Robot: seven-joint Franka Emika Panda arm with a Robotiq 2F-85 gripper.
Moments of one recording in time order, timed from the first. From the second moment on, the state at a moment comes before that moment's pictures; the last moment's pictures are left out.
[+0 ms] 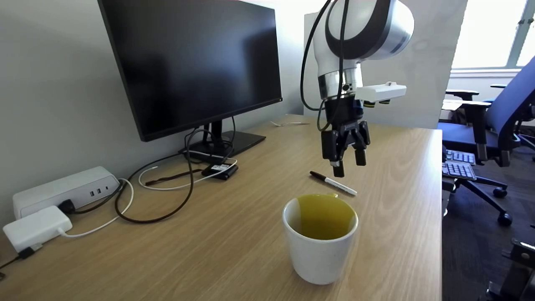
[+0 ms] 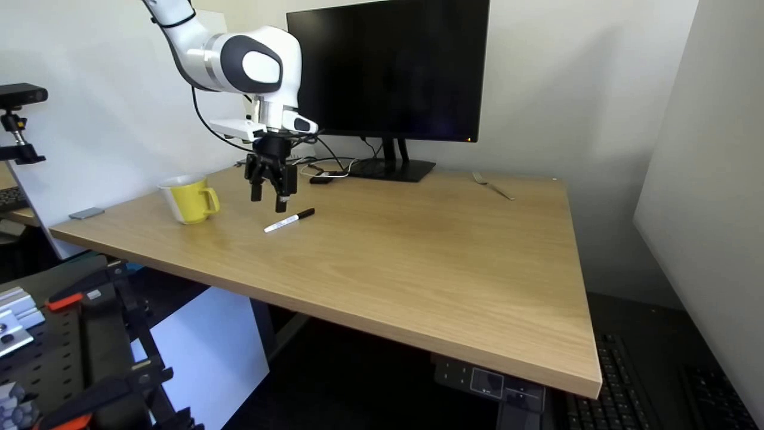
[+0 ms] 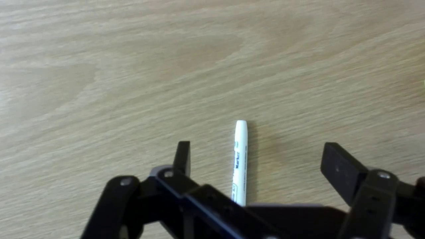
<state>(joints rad) 0.17 0.50 0.13 -2.15 0.04 2.41 0.06</state>
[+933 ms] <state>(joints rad) 0.18 0.63 0.15 -2.08 0.04 2.41 0.06</state>
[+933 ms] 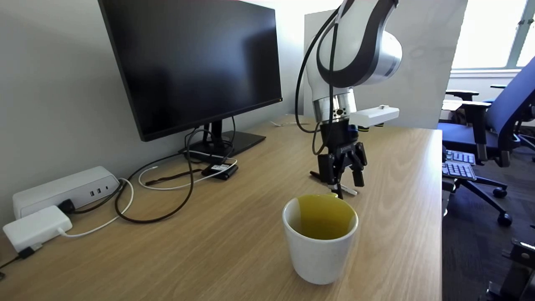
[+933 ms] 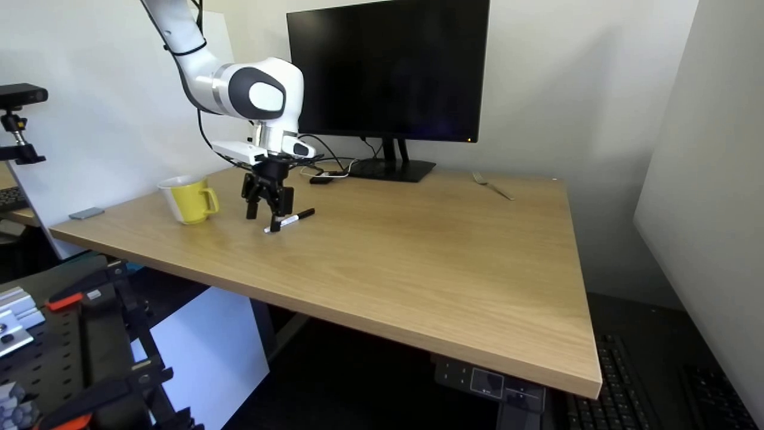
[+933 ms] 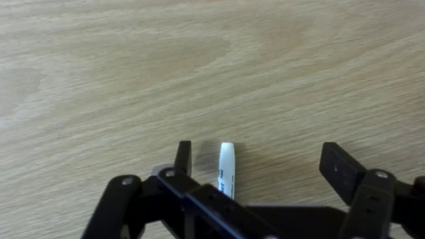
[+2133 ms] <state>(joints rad) 0.17 0.63 0.14 -2.07 0.04 2.41 0.06</state>
